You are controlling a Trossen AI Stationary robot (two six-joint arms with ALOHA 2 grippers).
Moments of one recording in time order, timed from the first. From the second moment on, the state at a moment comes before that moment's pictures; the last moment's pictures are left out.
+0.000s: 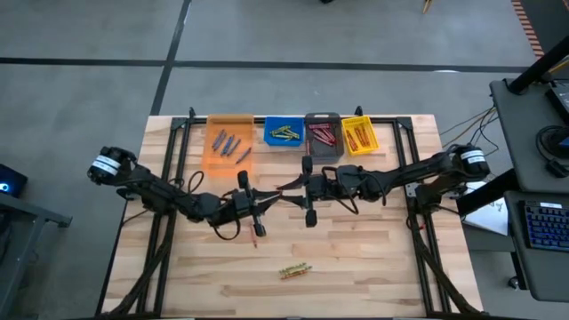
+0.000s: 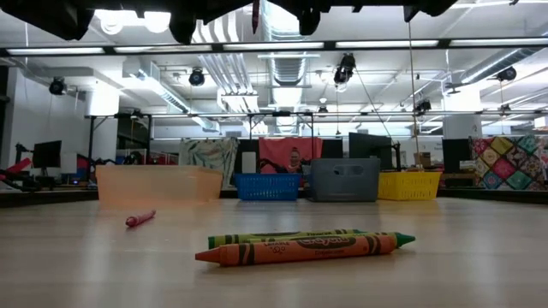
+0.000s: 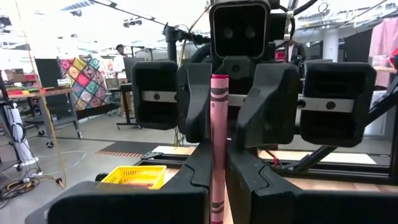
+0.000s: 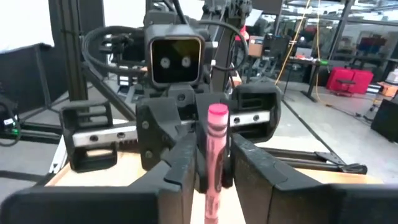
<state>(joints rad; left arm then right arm) -0.35 1.49 0.63 1.08 -0.65 0.19 0.10 1.55 0.95 0.63 0.03 -0.10</state>
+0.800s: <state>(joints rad) -0.35 1.49 0.63 1.07 -0.72 0.17 0.09 1.57 1.00 0.57 0.03 -0.09</state>
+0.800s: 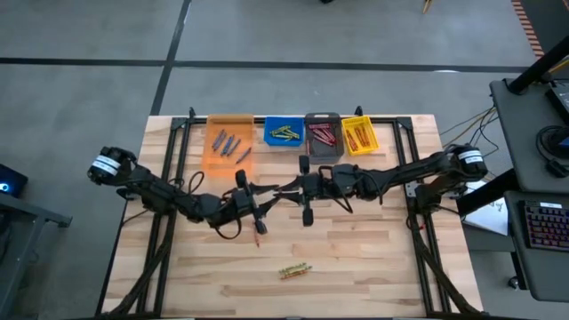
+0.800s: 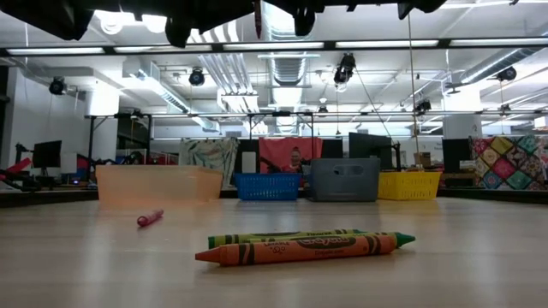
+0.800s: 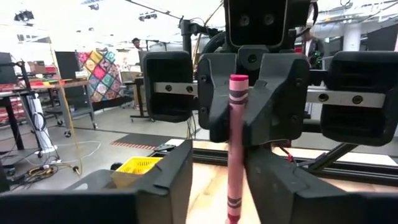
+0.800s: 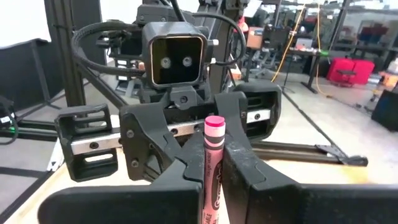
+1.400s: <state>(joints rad) -0.26 1.42 0.63 0.93 -0.94 0.25 -0.30 1.53 0.99 0.03 0.52 0.13</state>
